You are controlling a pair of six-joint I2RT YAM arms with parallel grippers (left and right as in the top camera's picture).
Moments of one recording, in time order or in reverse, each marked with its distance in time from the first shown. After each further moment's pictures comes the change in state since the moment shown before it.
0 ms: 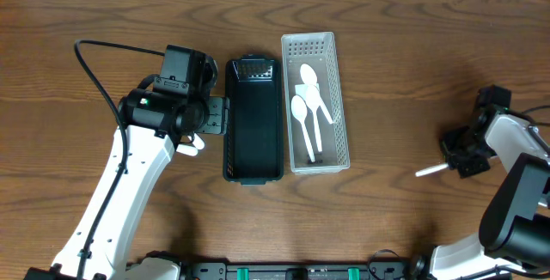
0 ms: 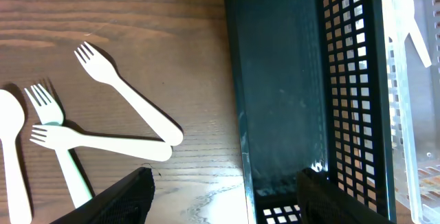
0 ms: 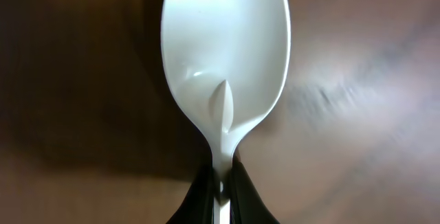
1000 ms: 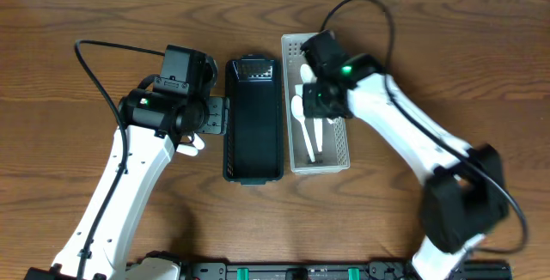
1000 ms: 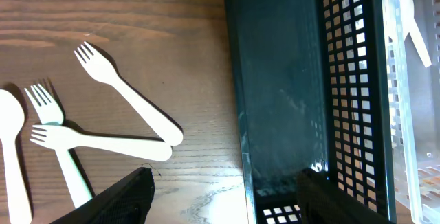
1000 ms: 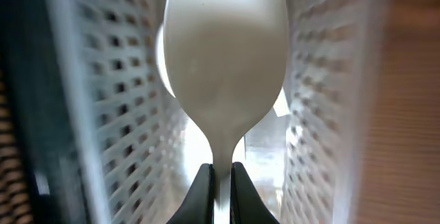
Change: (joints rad) left arm 0.000 0.000 0.000 0.000 0.000 0.000; right arm 0.881 0.151 0.539 -0.153 -0.056 -0.411
